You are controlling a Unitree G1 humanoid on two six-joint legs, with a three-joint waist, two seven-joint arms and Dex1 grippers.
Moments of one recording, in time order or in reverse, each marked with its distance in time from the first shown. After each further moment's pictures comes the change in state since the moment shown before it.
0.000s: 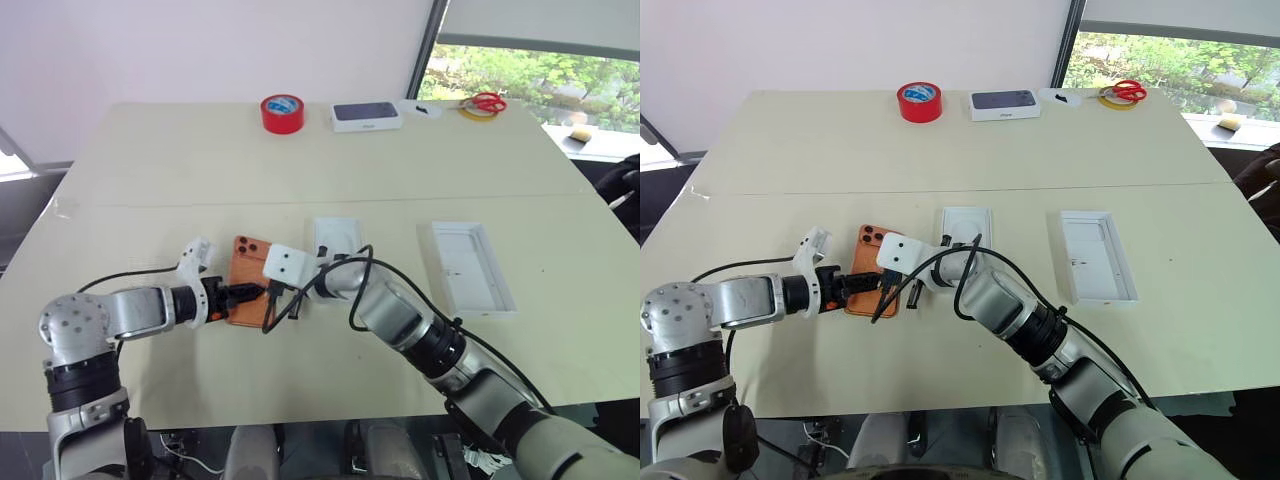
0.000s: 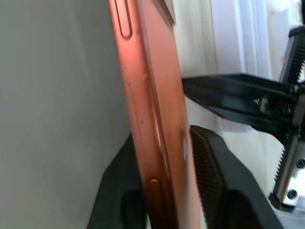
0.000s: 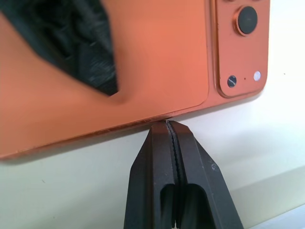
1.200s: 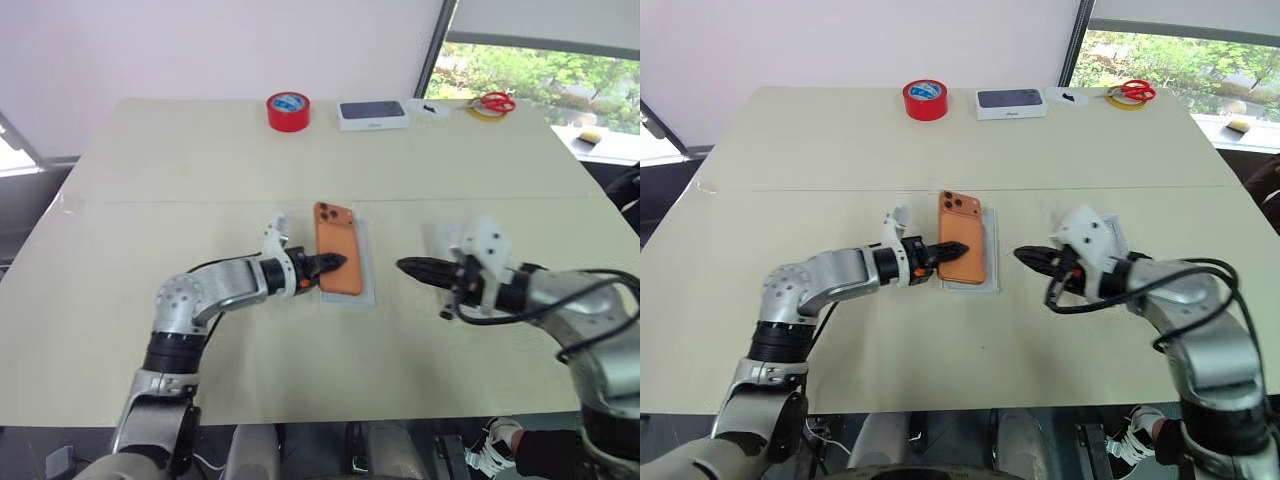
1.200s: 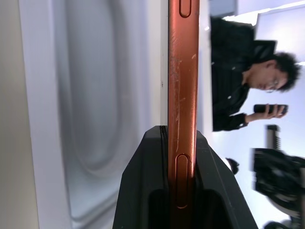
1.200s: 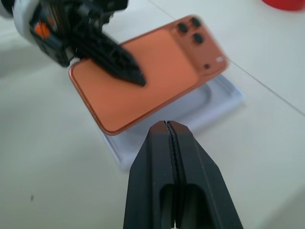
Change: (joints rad) left arm -0.148 -0.218 -0.466 0.183 -0.395 -0.526 0.338; right arm 0.596 -0.495 -0.939 -0.618 0.582 0.038 0.232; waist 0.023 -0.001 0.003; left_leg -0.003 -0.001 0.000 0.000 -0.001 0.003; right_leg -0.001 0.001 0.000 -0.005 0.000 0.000
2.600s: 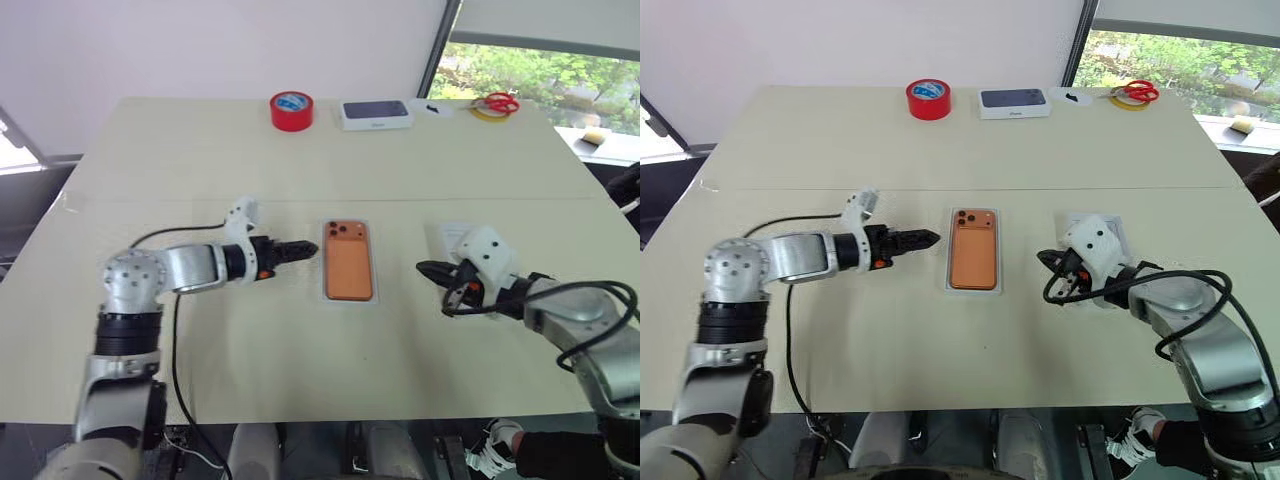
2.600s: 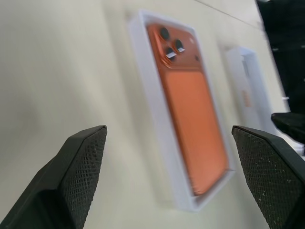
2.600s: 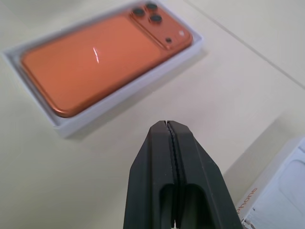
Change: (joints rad) left arm -0.073 0.274 0.118 -0.156 0.411 0.197 -0.332; right arm -0.037 -0.074 0.210 0.147 -0.061 -0.052 -0.271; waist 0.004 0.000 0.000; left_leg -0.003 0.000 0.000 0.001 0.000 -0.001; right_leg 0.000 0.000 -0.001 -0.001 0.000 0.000
